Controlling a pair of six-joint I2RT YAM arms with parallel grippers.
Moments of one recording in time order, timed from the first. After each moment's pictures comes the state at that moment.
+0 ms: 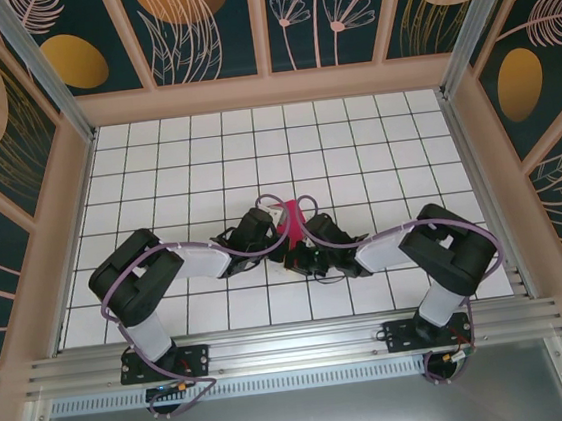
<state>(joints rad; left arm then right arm) -0.81 1.76 0.71 0.26 0.12 -0.47 0.86 1.64 0.53 0.35 -0.33 1.14</state>
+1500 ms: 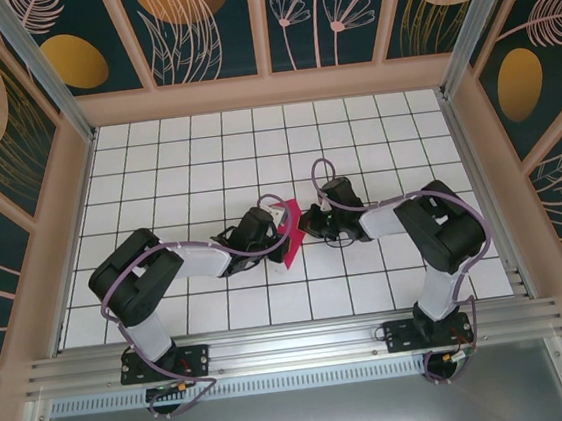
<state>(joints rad) -0.81 1.76 0.72 0.24 0.12 -0.42 0.55 1.78 0.70 0.29 -0.44 0.96</state>
